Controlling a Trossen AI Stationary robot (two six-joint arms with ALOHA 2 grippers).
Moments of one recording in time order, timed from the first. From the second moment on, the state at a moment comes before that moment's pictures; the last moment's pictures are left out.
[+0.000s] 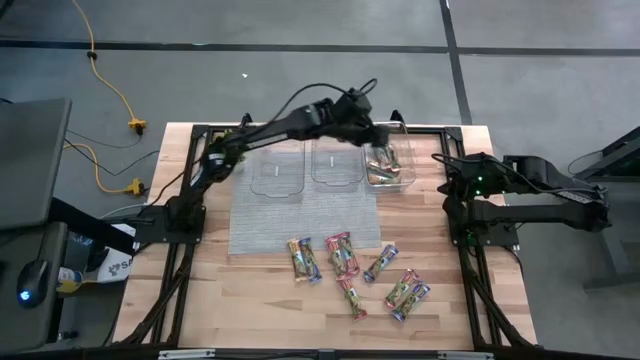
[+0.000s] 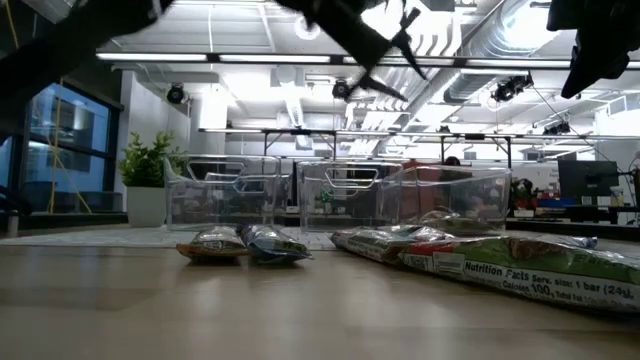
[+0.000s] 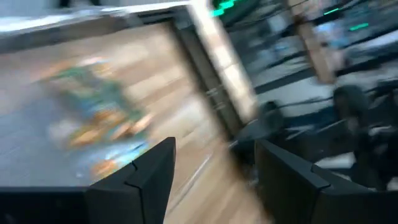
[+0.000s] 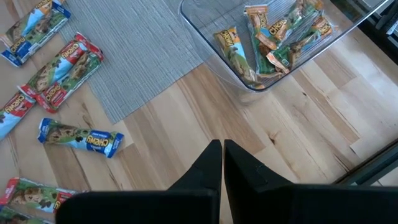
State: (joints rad) left arm 0.32 2.22 2.35 -0.71 0.08 -0.86; right arm -0.21 0.59 0.88 -1.25 0.11 0.36
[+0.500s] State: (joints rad) left arm -0.09 1.96 2.31 -1.55 -0.51 -1.33; right arm -0.21 0.59 0.88 -1.25 0.10 0.33
